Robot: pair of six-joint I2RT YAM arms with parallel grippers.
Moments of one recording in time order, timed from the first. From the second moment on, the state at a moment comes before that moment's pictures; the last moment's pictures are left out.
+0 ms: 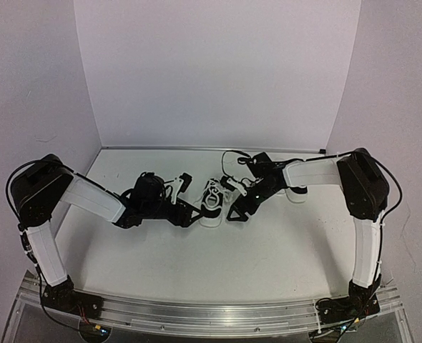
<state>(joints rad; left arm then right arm) -0.75 1.82 0.82 0.50 0.30 -0.23 0.59 2.08 1.41 -0.40 -0.36 -0.36</state>
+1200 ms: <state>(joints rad) -0.71 1.52 0.70 0.44 0.18 -0.27 0.60 2.57 2.24 -0.68 -0.48 -0.58</state>
